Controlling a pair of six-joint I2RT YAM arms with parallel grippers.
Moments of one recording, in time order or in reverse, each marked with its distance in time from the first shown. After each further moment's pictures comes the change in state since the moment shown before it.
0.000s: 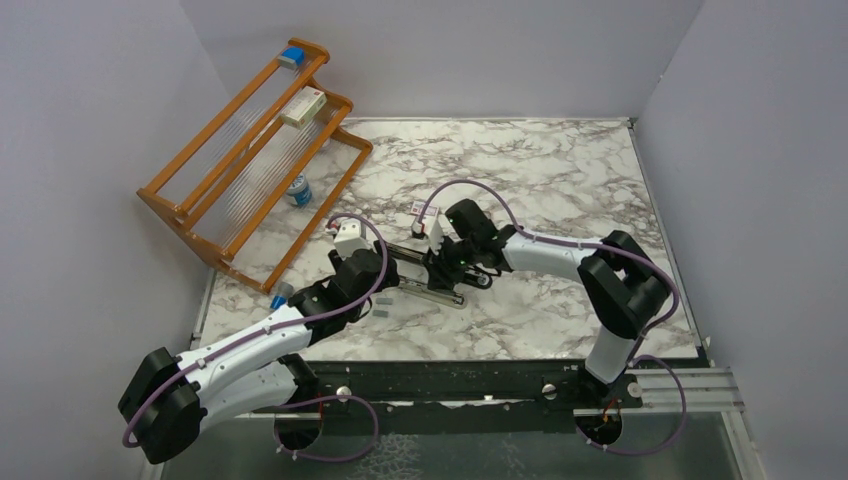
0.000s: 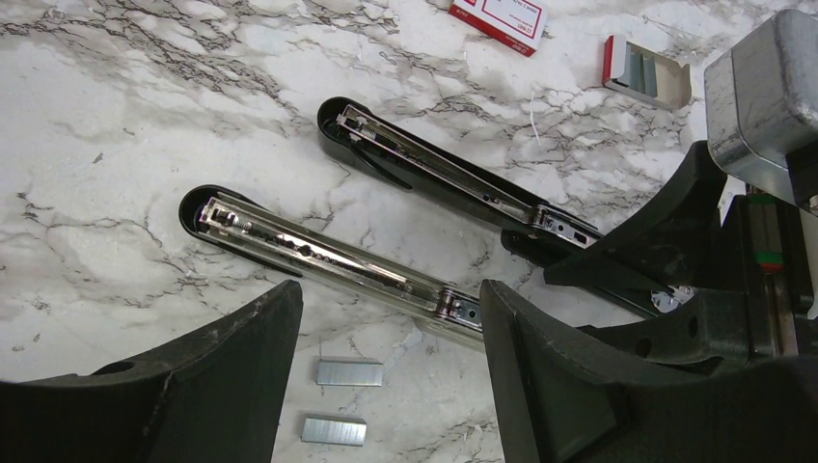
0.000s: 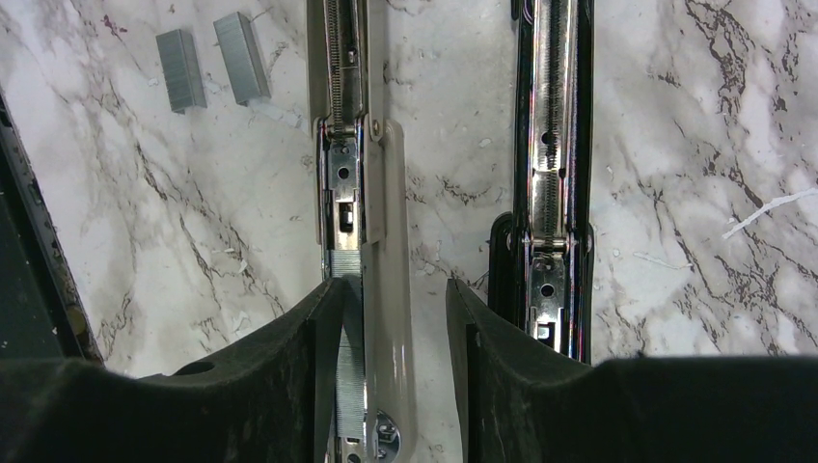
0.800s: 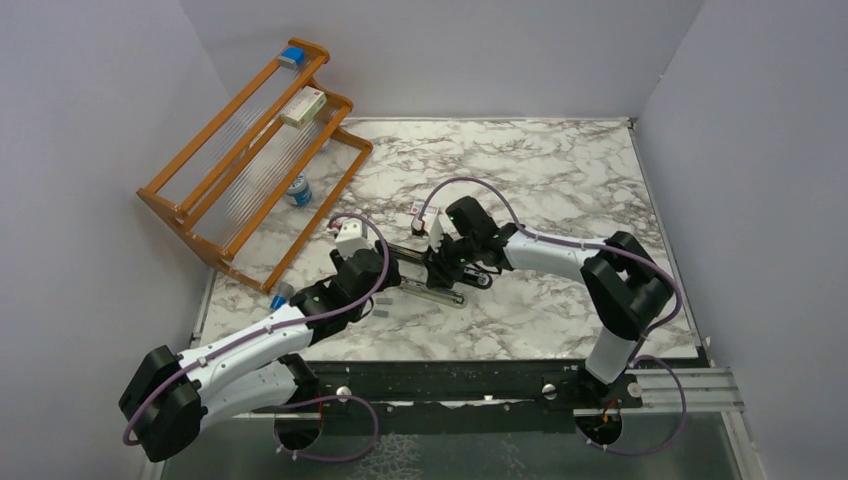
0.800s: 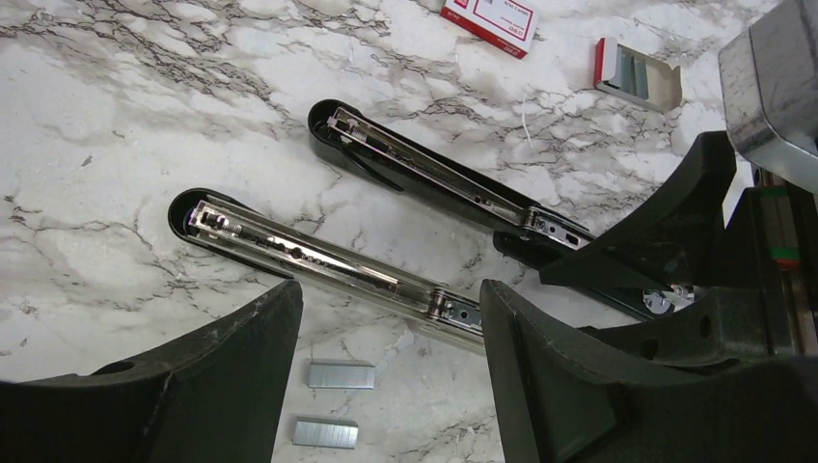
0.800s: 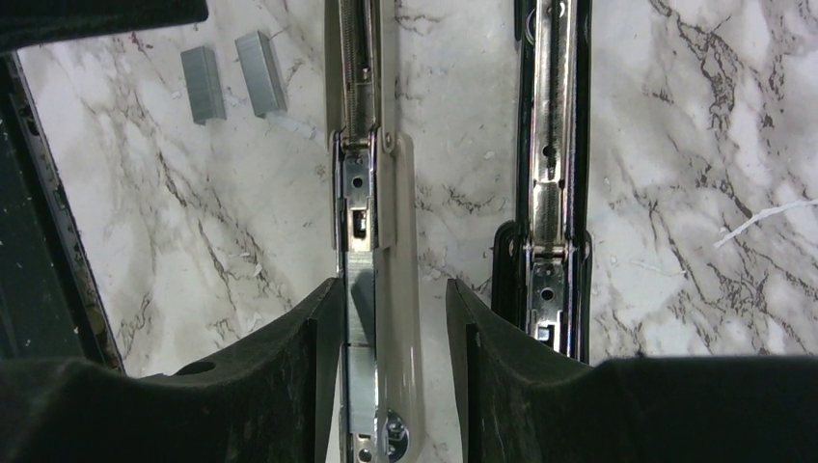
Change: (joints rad) left arm -0.011 0.011 0.005 0.014 -0.005 -0.005; right arm -0.005 -0.026 -0.001 -0.006 -0.019 0.009
